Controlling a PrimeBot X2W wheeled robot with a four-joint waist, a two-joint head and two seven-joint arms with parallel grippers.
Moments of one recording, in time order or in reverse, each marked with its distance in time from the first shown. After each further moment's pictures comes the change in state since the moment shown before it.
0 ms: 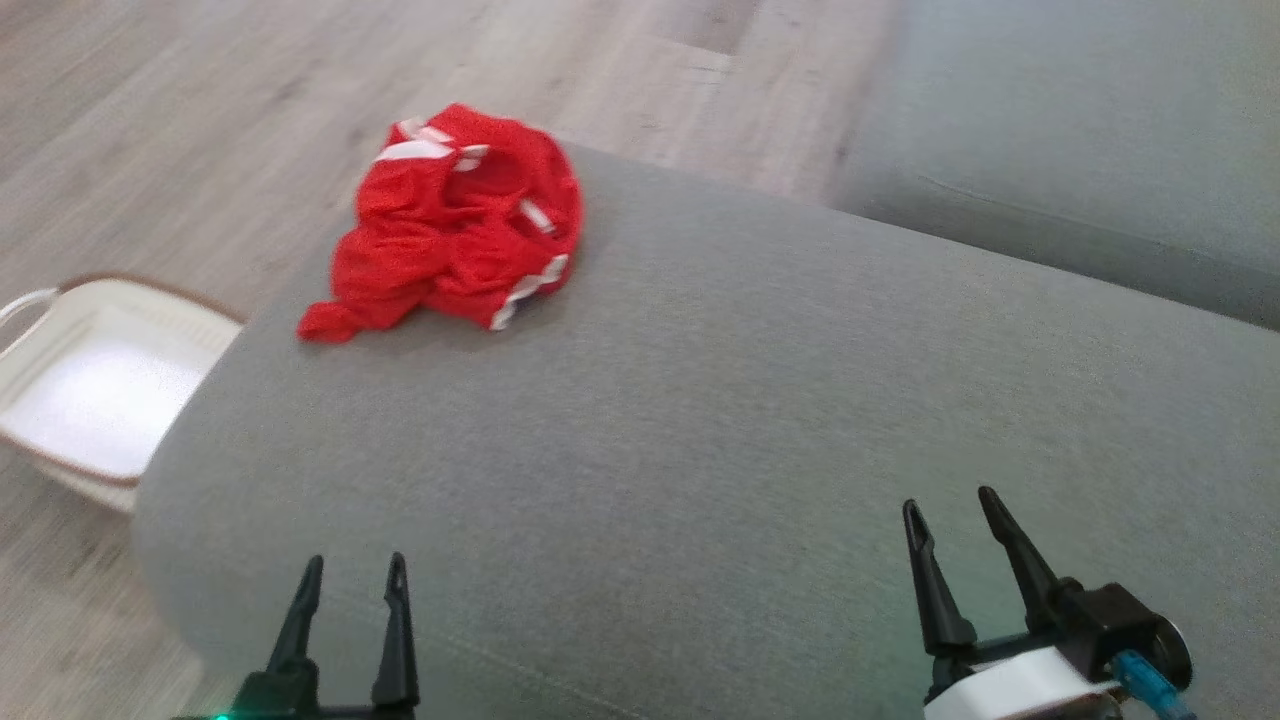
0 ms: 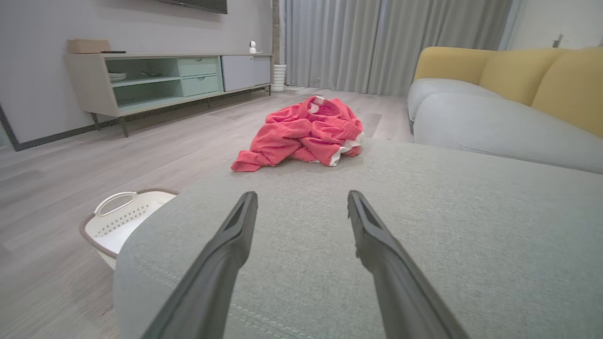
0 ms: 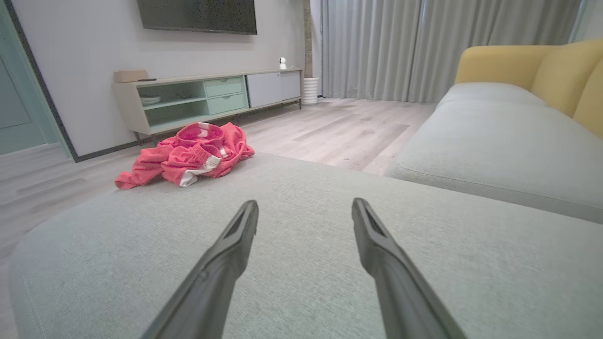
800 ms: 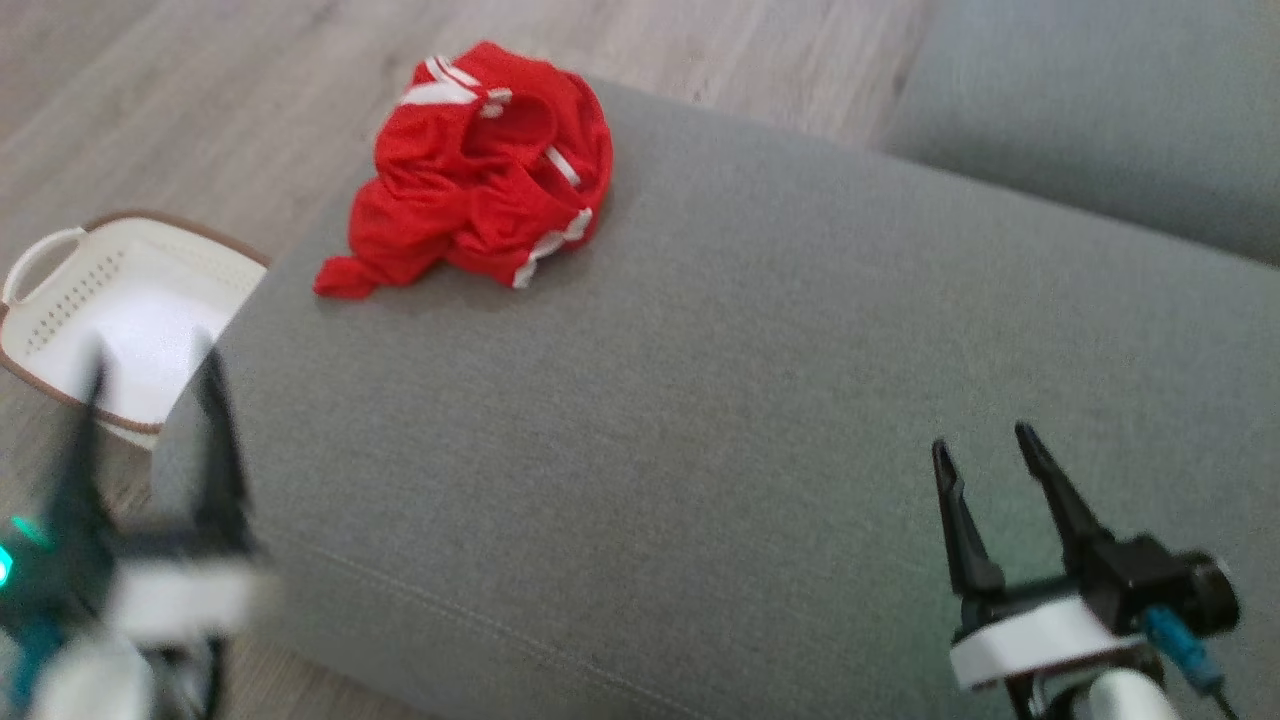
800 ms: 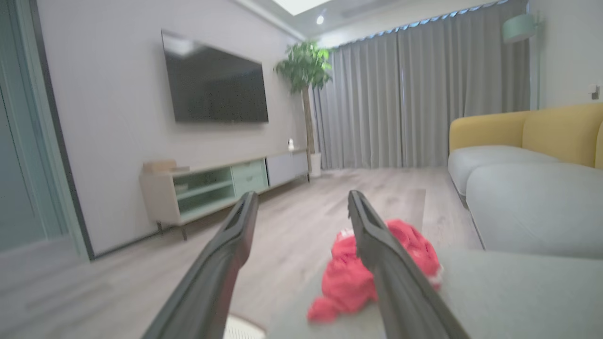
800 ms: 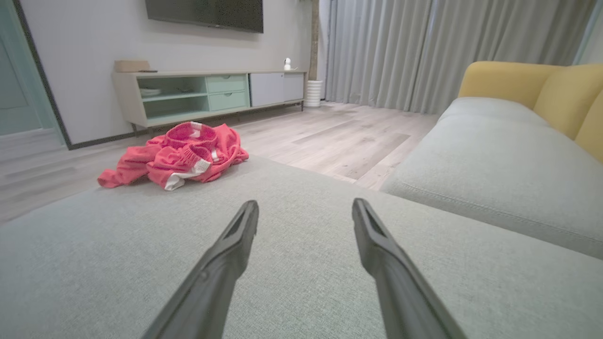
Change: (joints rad) left arm -0.103 0.144 0.140 -0.287 -0.024 0.026 0.034; right arm -0.034 0.000 -0.054 -0.082 -0.084 0.000 0.024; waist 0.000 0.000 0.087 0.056
